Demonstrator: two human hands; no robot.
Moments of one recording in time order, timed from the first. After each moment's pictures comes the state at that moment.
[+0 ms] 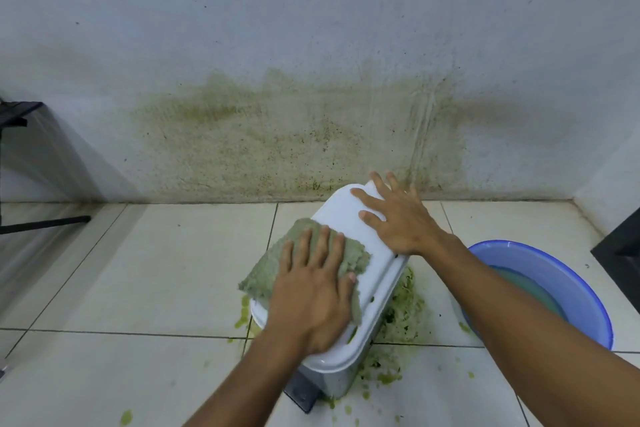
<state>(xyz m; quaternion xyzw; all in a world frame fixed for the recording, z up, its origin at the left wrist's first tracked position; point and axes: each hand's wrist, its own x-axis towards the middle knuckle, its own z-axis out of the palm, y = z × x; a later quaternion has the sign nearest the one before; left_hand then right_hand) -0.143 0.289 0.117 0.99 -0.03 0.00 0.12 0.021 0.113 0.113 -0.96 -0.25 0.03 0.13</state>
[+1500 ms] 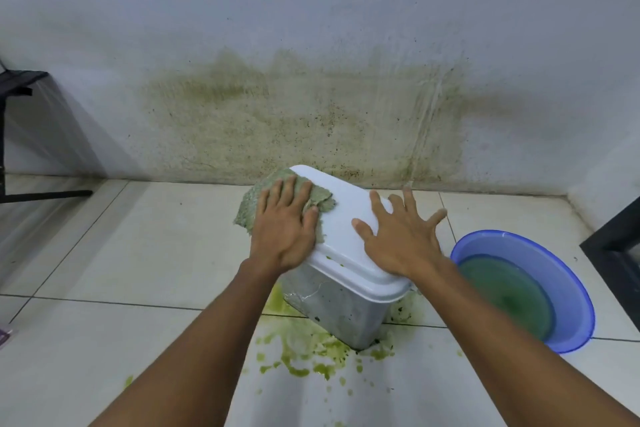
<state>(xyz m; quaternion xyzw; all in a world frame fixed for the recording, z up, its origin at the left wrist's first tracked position) -0.089 0.346 0.102 0.98 0.03 0.09 0.17 -0.059 0.135 0.119 -0.99 -0.13 0.04 0.06</state>
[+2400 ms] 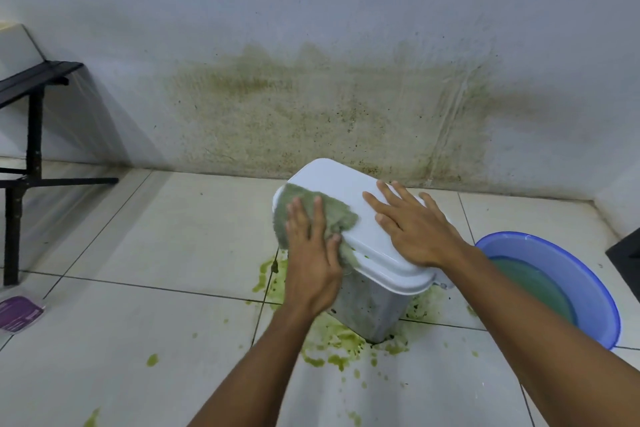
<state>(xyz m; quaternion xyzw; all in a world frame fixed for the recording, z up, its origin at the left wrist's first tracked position) -0.150 0.314 0.064 0.90 0.07 0.18 0.40 -0.050 0.128 0.117 -0.95 -0.28 0.07 0.11</state>
